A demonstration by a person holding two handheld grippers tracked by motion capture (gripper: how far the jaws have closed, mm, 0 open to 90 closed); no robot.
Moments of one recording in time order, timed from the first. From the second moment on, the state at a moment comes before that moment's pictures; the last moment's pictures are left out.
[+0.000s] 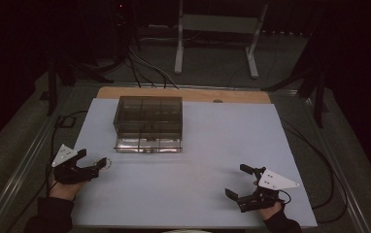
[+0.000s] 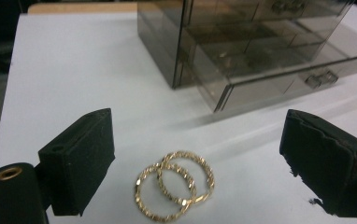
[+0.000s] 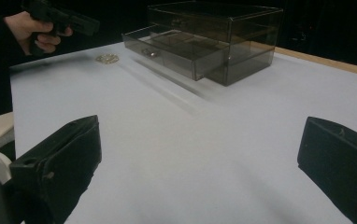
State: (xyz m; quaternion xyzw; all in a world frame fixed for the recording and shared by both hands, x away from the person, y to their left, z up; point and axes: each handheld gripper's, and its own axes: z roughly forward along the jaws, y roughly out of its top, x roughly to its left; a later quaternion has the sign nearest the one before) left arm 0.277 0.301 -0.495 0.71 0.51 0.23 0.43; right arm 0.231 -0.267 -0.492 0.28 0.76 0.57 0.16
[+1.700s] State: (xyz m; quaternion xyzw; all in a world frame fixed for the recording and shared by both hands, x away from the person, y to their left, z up) left arm 0.296 0.293 -0.523 0.74 0.55 0.20 0.33; right arm 0.233 -0.268 -0.493 0.29 0.76 0.56 0.16
